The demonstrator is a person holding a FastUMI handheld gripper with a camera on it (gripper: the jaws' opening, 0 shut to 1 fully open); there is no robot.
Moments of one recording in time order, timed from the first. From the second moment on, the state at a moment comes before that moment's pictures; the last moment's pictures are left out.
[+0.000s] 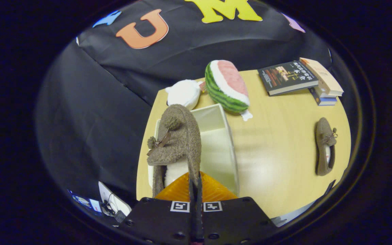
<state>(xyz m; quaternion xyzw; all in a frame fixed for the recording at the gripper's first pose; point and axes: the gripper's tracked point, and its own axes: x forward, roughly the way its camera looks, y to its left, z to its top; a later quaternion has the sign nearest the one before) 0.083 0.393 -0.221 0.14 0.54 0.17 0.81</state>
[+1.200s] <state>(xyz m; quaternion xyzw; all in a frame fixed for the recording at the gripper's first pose) 0.074 0.439 -0.300 0.09 0.59 0.20 0.78</state>
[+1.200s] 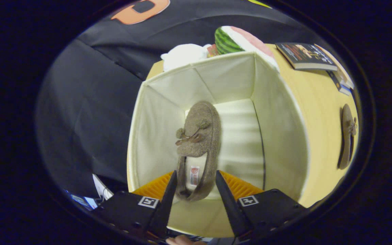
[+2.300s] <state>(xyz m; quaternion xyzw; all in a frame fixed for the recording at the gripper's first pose) 0.142 0.033 -0.272 0.07 0.53 0.06 0.84</state>
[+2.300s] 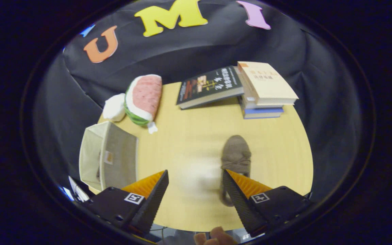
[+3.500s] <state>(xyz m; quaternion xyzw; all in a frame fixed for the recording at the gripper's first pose) 0.143 -0.052 -0.411 0.08 0.64 -0.02 0.77</state>
